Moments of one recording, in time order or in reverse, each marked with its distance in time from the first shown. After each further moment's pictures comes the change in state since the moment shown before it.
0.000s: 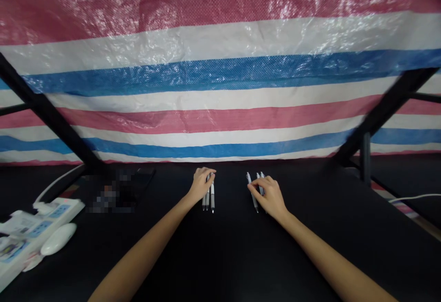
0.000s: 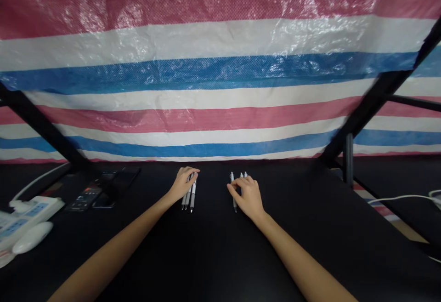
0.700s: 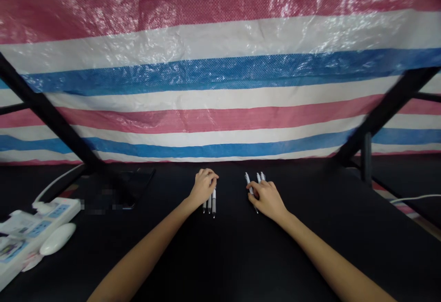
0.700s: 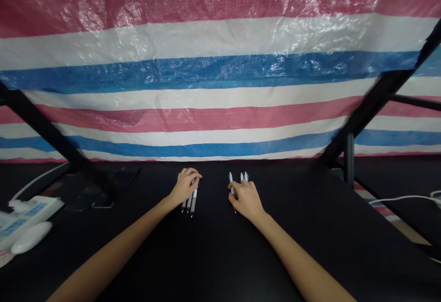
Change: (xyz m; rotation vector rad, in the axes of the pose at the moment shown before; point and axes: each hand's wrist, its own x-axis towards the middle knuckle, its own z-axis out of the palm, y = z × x) left_hand -0.008 0.015 0.001 0.033 -0.057 0.019; right_hand 0.000 -0.003 0.001 -0.157 -0.234 -0.036
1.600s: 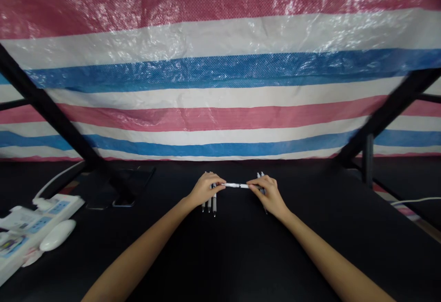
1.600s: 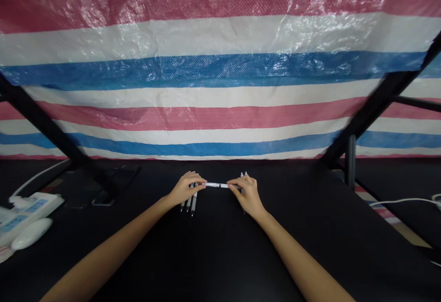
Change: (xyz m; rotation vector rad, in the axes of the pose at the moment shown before) left_hand -0.002 0.009 -0.010 -0.326 -0.066 0.195; right_hand 0.003 0.012 0.003 0.330 0.190 0.013
